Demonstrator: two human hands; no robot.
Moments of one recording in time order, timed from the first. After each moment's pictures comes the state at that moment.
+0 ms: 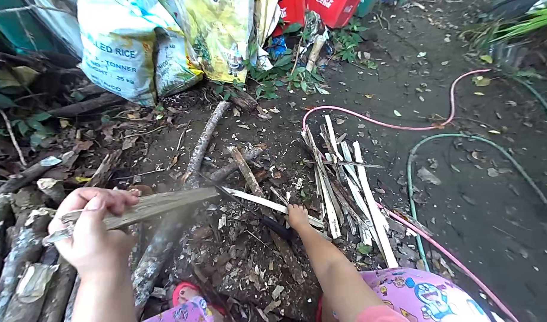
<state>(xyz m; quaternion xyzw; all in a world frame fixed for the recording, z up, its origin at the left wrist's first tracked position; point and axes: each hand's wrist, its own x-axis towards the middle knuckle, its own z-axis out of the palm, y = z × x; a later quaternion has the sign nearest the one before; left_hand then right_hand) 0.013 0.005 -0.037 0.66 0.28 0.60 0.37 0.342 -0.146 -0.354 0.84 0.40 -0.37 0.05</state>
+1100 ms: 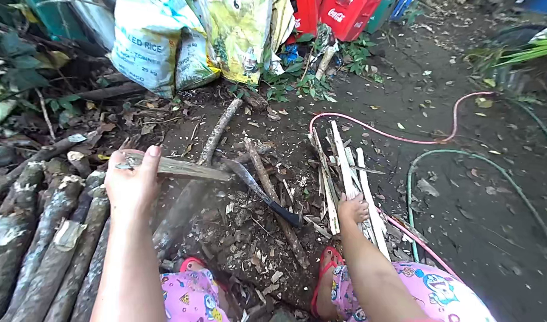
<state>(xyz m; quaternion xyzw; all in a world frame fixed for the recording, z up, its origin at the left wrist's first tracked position) 0.008 -0.023 0.003 0.55 0.61 0.45 0.35 0.415 -0.222 -0.278 0.98 0.03 -0.08 -0.19</state>
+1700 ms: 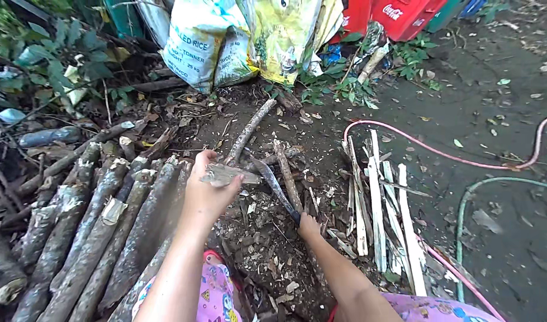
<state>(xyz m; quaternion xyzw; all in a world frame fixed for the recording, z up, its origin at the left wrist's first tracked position) 0.029 -0.048 -0.006 0.73 0.56 0.32 0.22 0.264 -0.134 -0.305 0.82 0.40 -0.39 0.10</state>
